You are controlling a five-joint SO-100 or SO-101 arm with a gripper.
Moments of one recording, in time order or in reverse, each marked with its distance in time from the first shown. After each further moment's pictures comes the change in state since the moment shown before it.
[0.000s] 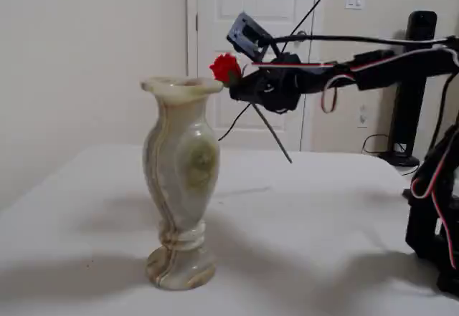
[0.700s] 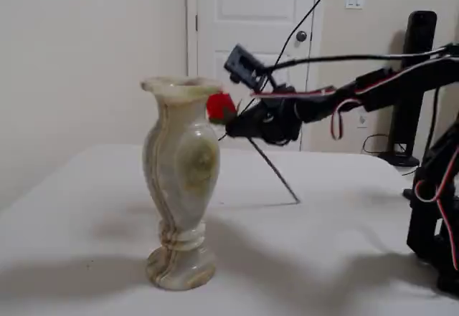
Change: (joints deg) arm -4.0 -7.6 6.9 -5.4 9.7
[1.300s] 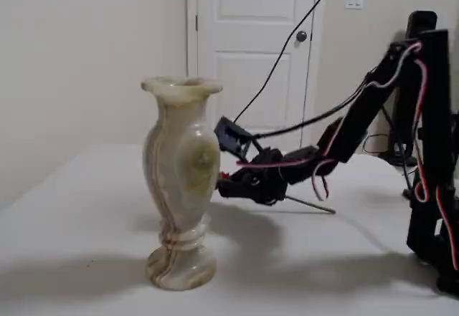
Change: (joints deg) arm -1.1 -41.6 -2.9 -34.9 2.7
